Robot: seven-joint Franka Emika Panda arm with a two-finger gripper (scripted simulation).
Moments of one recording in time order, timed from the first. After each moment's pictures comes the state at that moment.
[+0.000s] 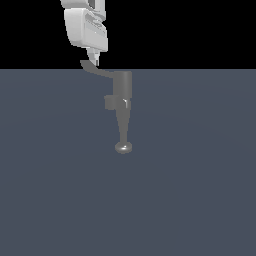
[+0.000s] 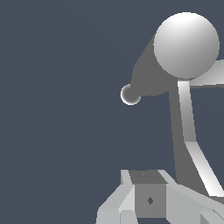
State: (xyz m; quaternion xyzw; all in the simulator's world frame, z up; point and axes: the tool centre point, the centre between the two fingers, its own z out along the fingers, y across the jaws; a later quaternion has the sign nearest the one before) arm 0.062 0.107 0.303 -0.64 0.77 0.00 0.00
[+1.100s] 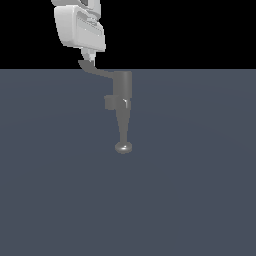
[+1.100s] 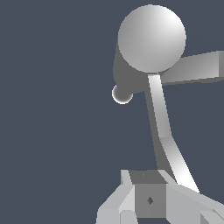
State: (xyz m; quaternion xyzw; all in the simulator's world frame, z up) arm 0.037 0.115 0.300 -0.63 0.78 0.00 0.00
